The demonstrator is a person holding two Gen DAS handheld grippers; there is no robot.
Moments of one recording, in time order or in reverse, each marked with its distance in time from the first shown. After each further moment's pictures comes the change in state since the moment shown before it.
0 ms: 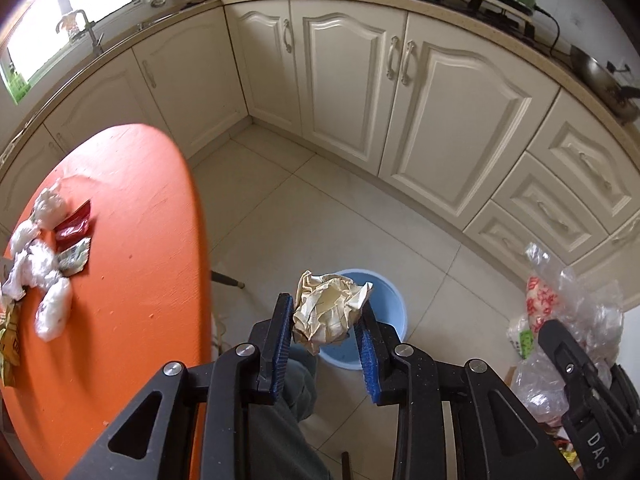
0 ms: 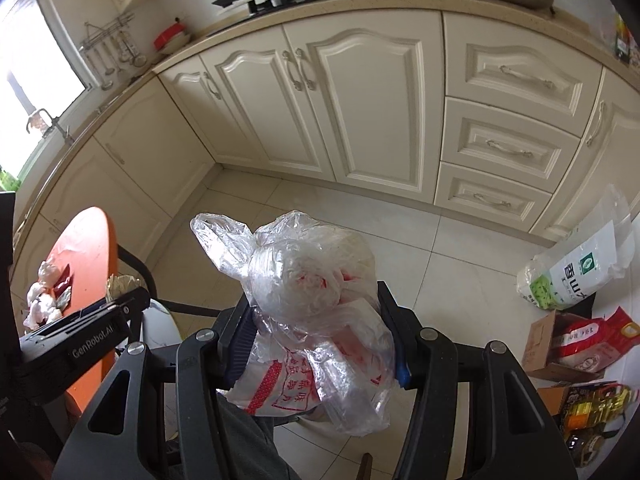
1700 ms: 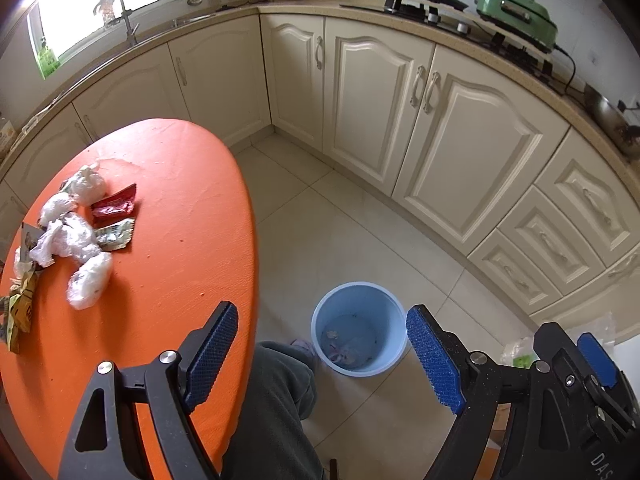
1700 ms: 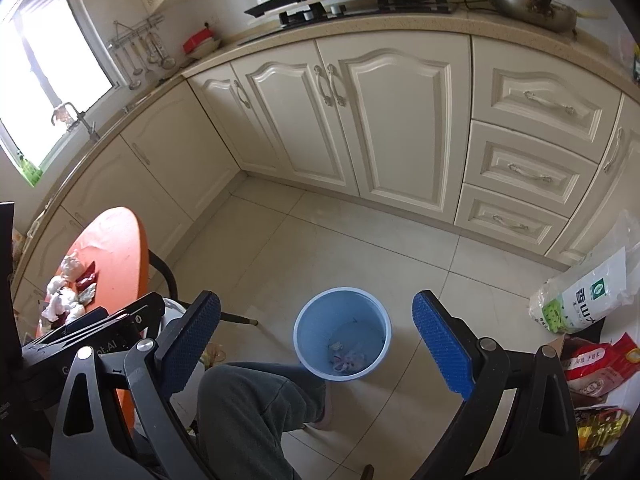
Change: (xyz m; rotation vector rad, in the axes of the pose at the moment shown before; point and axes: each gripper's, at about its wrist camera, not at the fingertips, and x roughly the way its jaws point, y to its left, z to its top) left arm -0.045 0.031 -0.027 -0.105 -0.067 0.001; right arm -0.024 0.025 0.004 -0.071 -0.053 0.076
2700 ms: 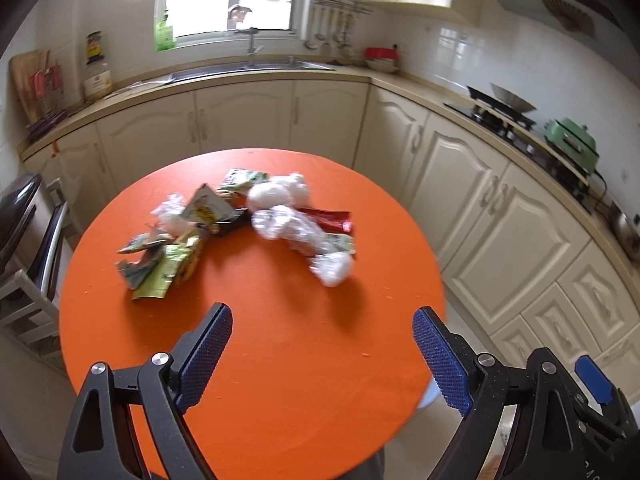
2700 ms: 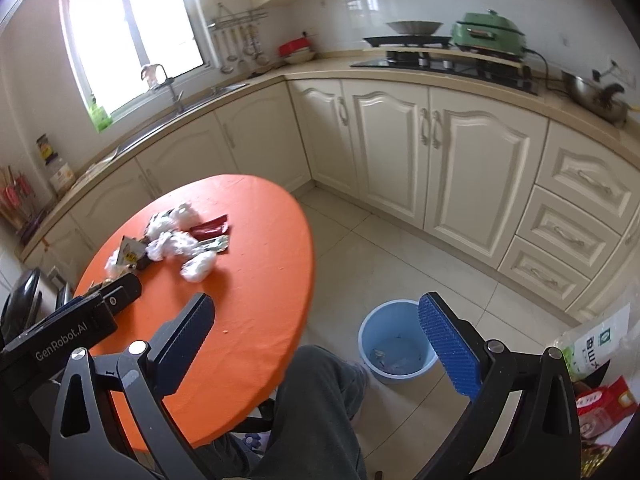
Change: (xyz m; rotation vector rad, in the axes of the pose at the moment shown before) left arm -0.193 0.191 -0.122 -0.289 -0.234 0.080; right arm -0.090 0.178 -0.073 -0.262 -0.088 0.112
